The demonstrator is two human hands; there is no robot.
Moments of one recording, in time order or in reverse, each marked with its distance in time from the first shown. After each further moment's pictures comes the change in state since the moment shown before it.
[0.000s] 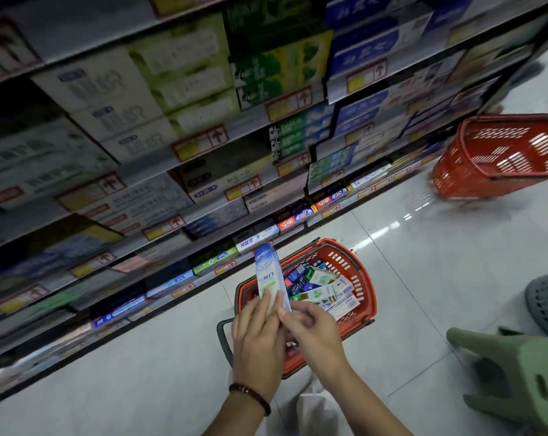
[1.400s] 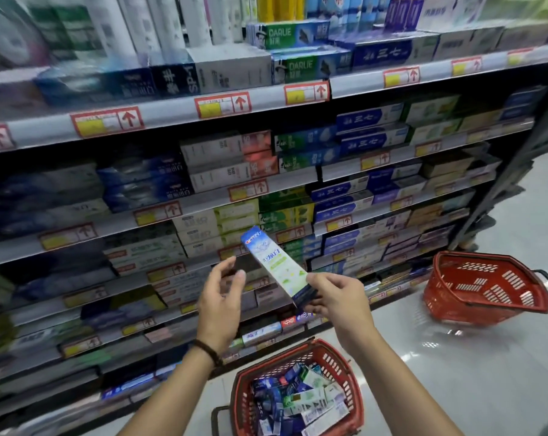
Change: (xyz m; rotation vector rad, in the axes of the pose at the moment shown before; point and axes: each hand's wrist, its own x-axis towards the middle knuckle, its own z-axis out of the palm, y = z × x) left_hand 0.108 0.146 -0.252 -0.769 0.400 -0.225; right_hand -0.137 -0.282 -0.060 0.054 -0.083 -0.418
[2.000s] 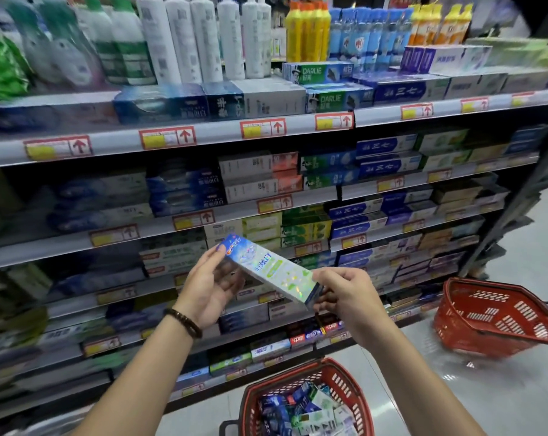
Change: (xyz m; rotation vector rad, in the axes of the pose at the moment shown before) left_hand 0.026 0.061 -0.085 -0.730 -0.139 -0.455; right_hand -0.041 -0.044 0.039 -0.047 -0.188 -0.075
